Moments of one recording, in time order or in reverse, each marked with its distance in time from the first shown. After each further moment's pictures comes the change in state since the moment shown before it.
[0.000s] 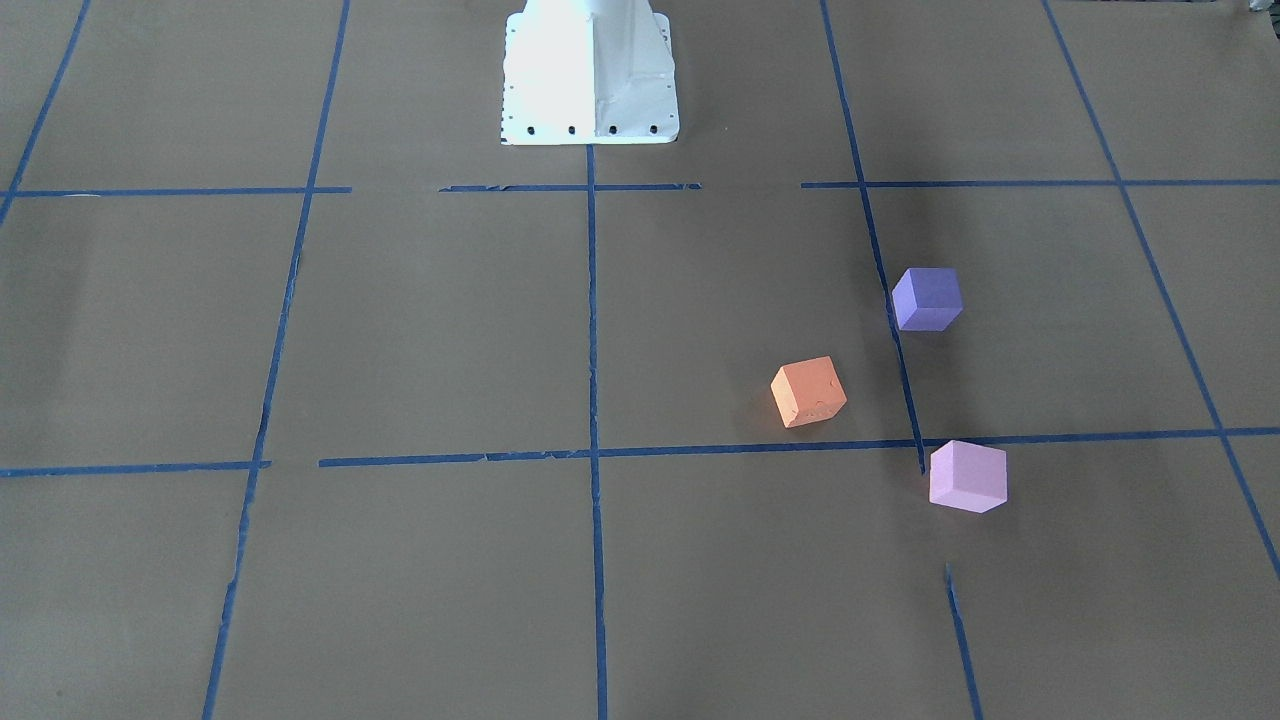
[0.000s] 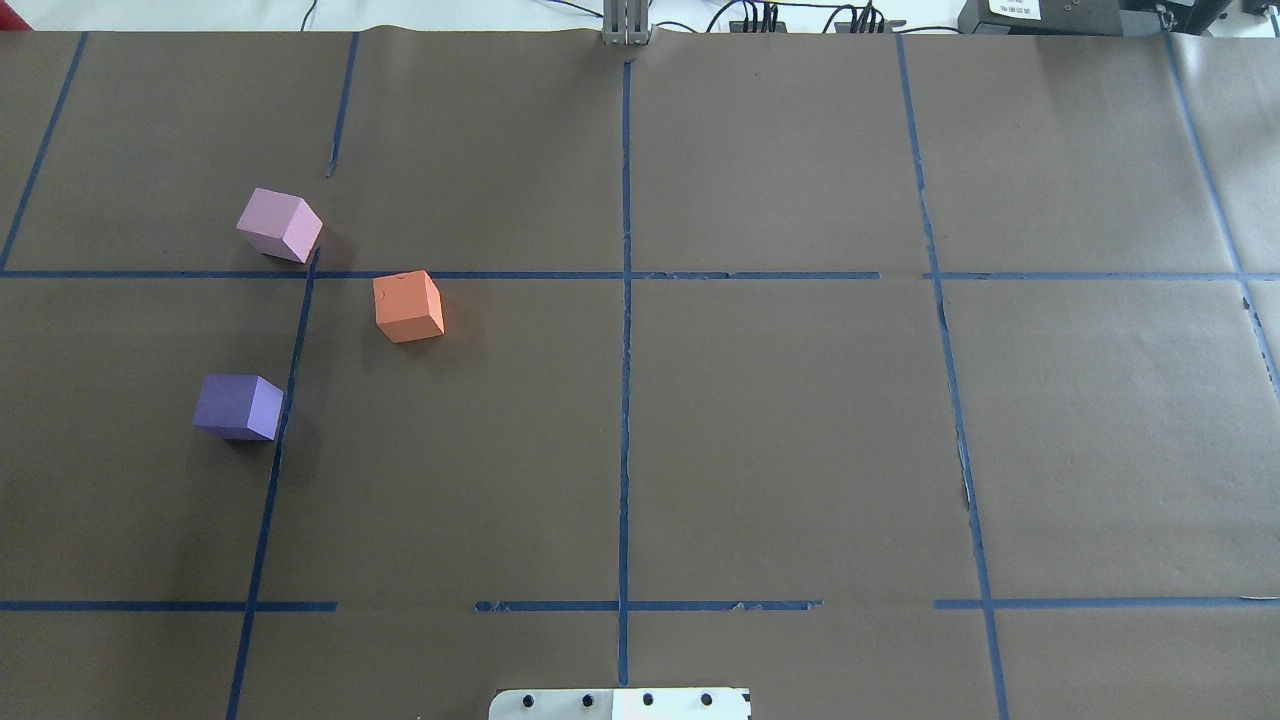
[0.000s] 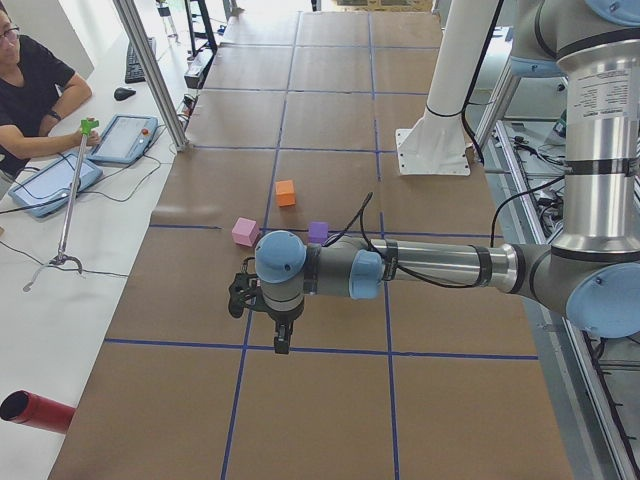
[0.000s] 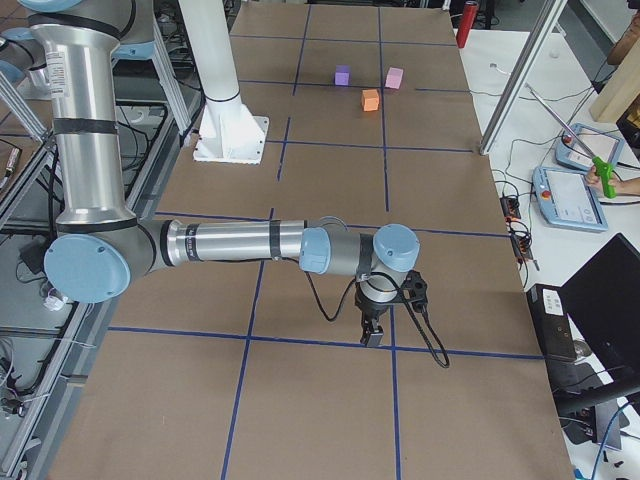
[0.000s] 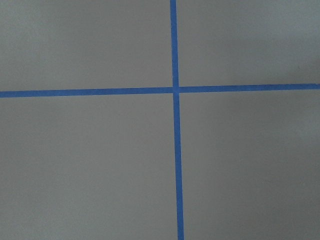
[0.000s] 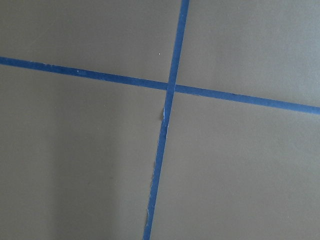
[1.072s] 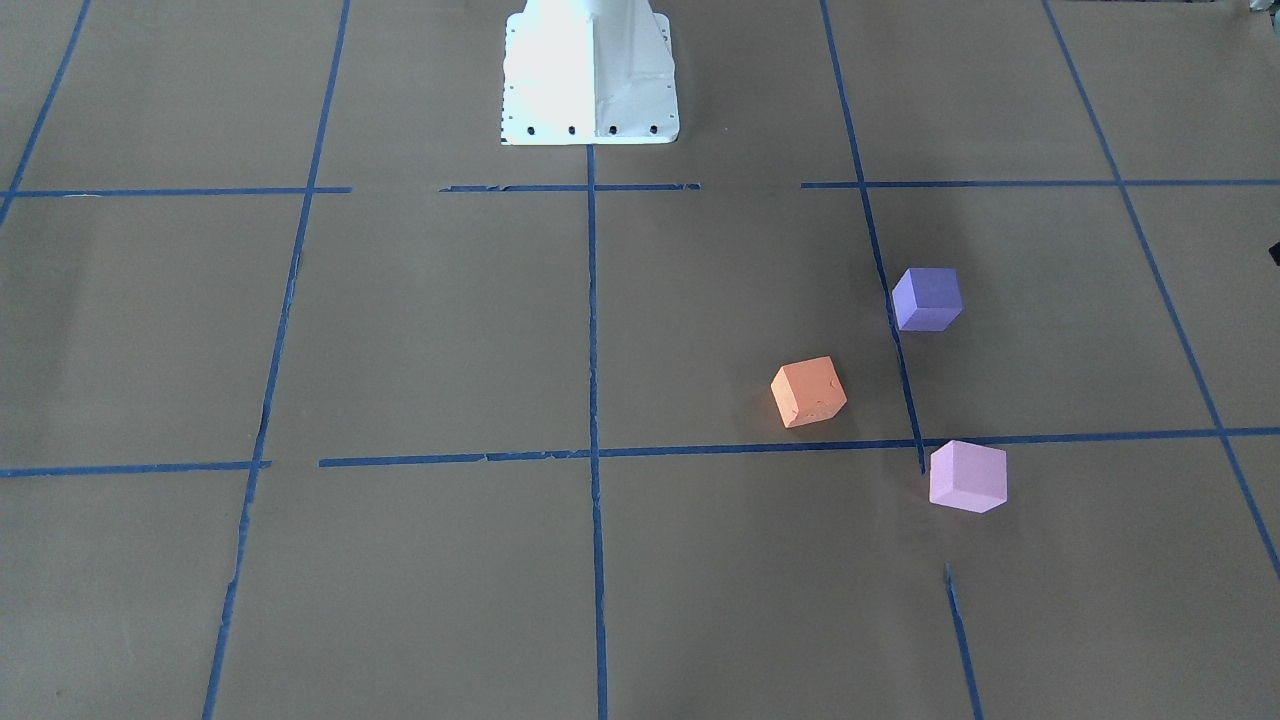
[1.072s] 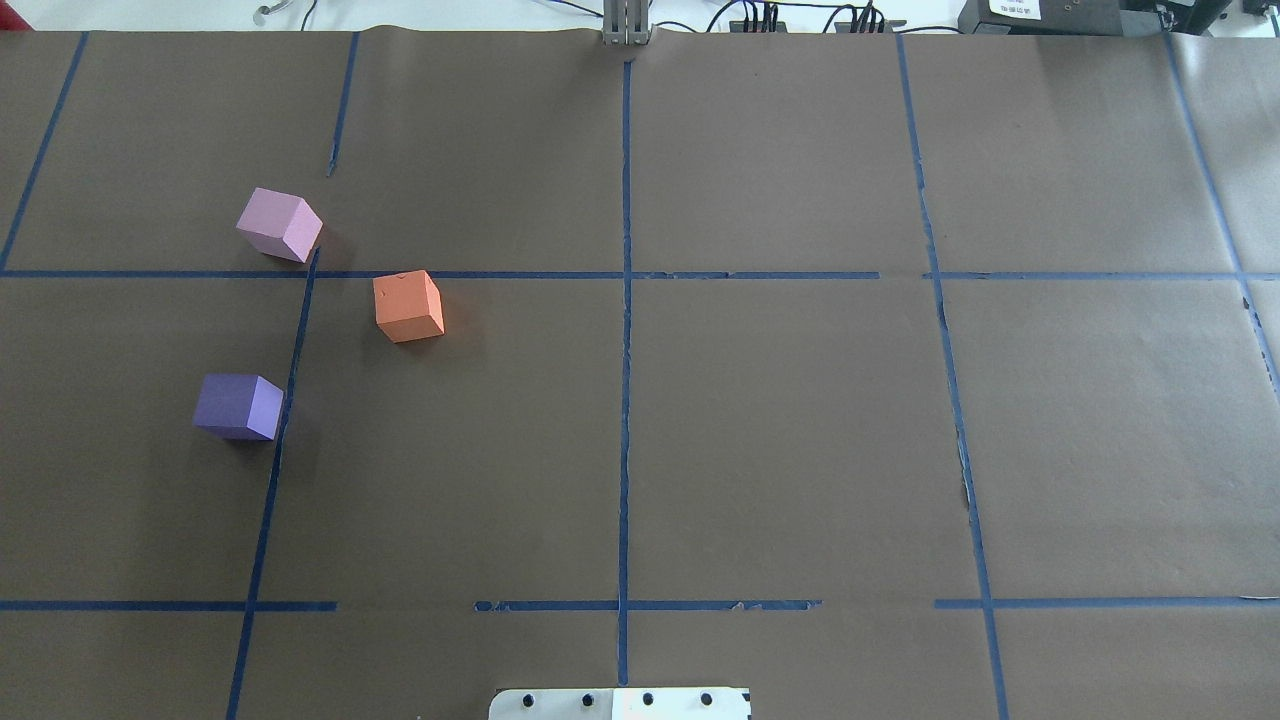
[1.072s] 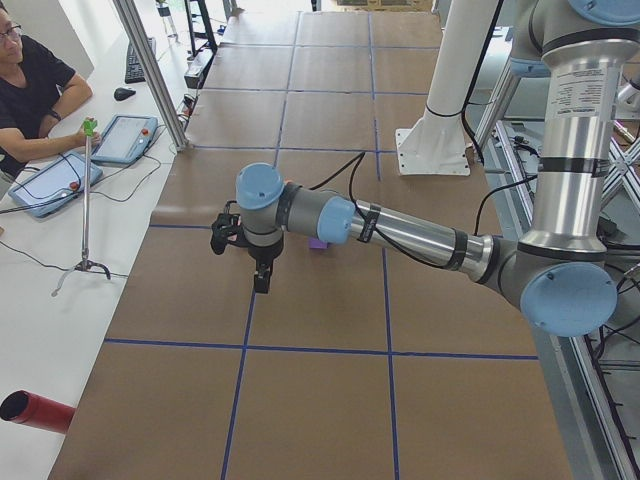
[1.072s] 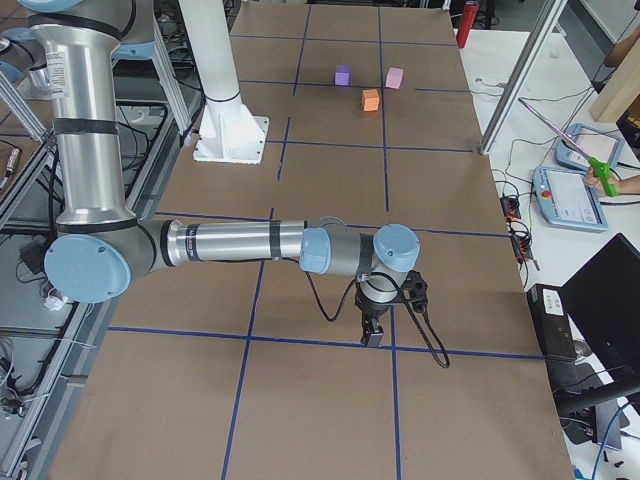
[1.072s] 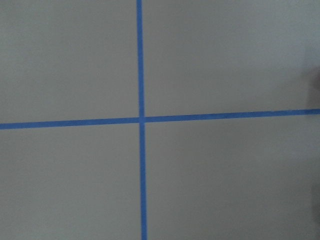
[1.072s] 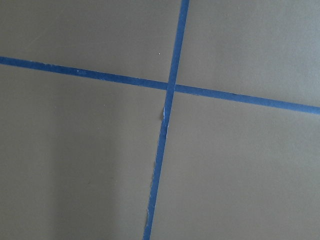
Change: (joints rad) left arm 0.161 -0.164 -0.136 0.068 0.002 -0.304; right arm 0.000 0.000 0.000 0.000 0.000 0.000
